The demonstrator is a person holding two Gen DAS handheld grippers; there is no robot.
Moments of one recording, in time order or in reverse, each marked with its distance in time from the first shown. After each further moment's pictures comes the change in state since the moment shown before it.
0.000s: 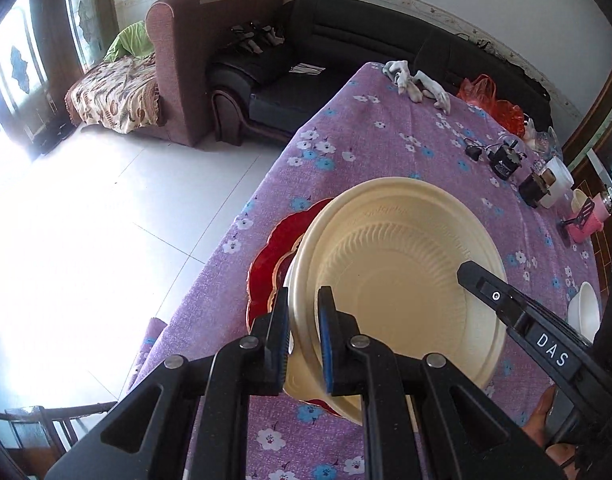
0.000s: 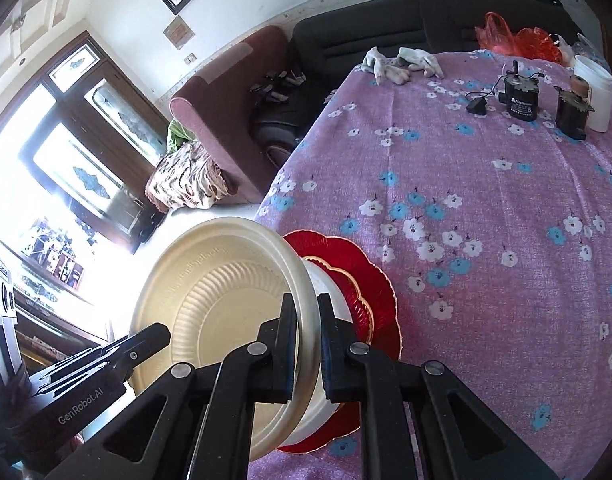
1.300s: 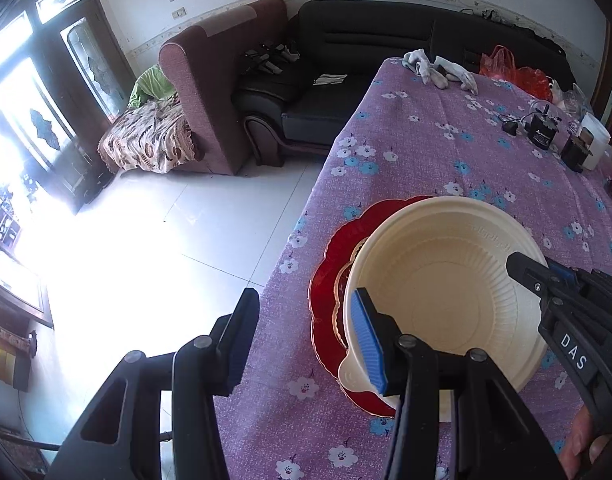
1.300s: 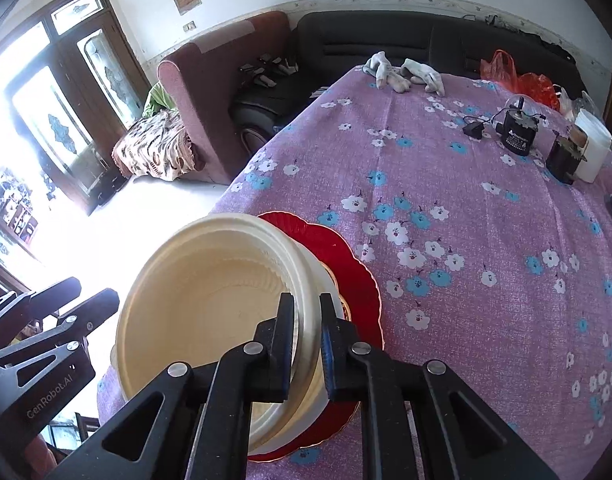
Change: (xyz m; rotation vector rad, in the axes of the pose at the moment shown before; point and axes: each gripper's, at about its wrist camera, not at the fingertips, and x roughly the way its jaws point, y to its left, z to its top) left arm 0.002 -0.004 0.001 0.154 -0.059 0.216; right arm 0.016 0.023 -0.007 -0.178 0.011 -0.194
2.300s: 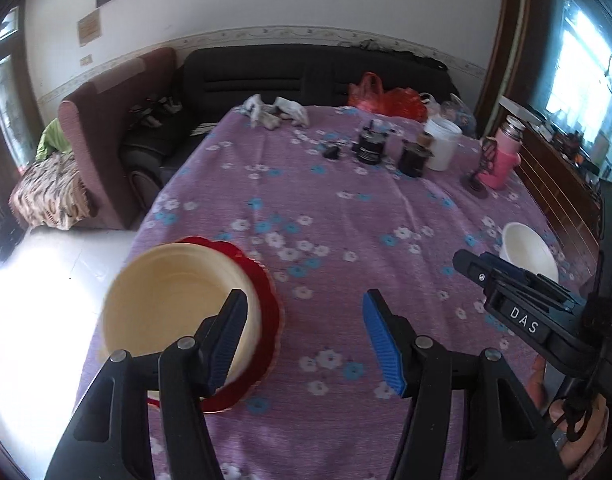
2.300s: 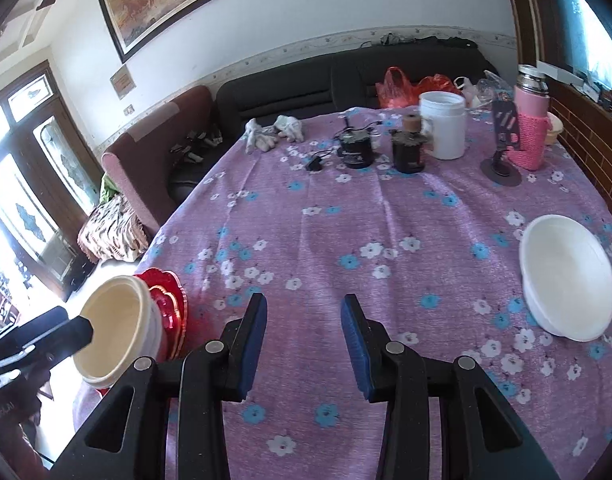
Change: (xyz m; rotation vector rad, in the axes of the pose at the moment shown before) left arm -0.079 -0.174 -0.017 0.152 -0.154 -0.378; right arm -0.122 -0.178 -0.060 0.243 -0.230 -0.124
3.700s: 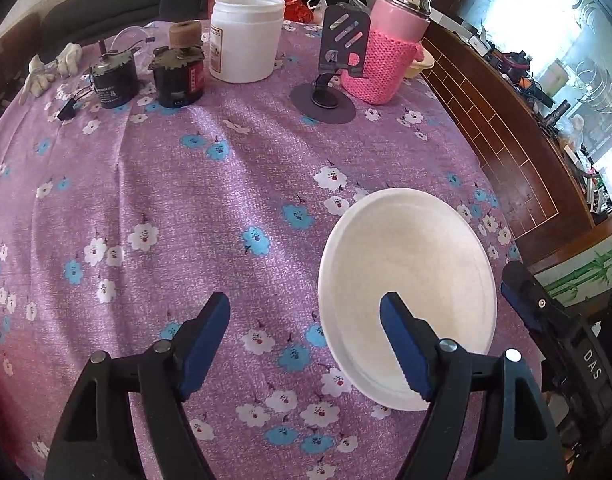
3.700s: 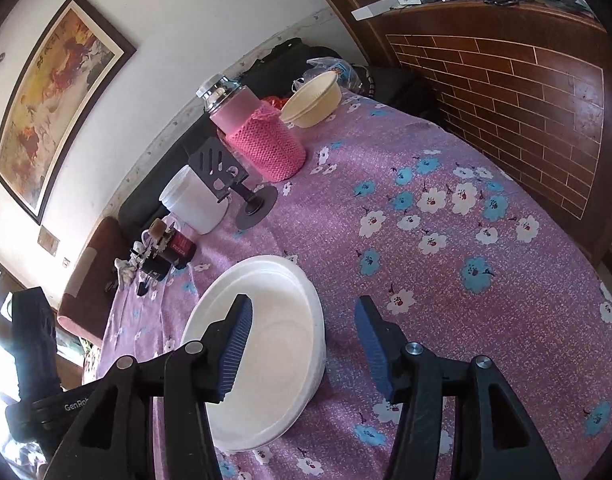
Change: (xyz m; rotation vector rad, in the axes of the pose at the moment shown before) left arm 0.193 -0.258 0.050 0.109 0.307 -0.289; right arm -0.044 -0.331 -0.009 0.533 -0.145 -0.086
